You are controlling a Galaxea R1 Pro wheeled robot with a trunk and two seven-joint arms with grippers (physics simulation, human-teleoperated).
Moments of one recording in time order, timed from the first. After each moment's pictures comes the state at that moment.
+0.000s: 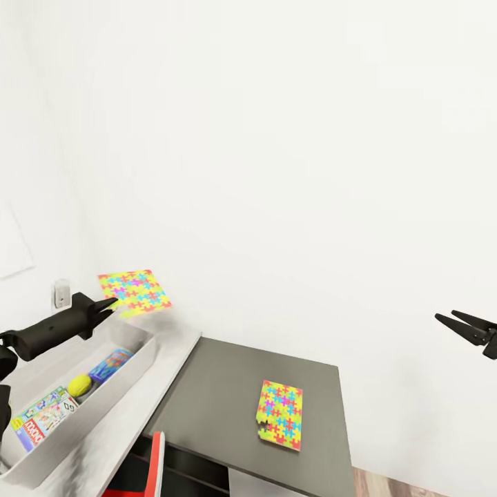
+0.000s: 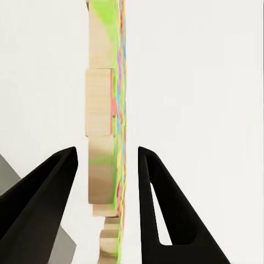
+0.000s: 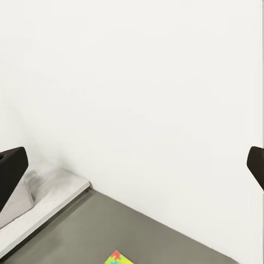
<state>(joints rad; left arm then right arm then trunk) -0.47 0.28 0.40 -1.60 1.78 0.88 0.56 -0.28 -0.48 -0.68 -1.62 -0.41 0.79 1.06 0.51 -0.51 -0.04</state>
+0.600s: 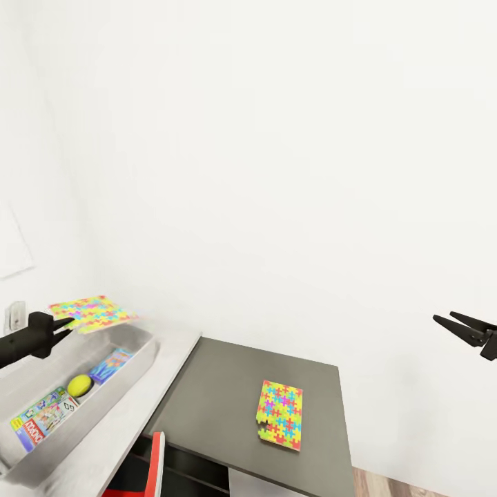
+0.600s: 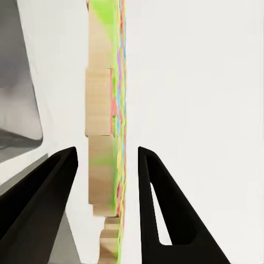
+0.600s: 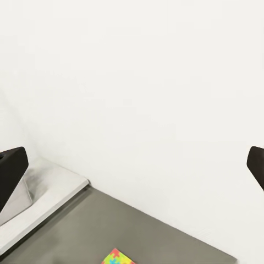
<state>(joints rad) -0.50 0.42 0.52 -1.26 1.72 0.83 0.50 -0.27 -0.48 -0.67 -1.62 -0.41 0.78 1.05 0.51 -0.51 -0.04</state>
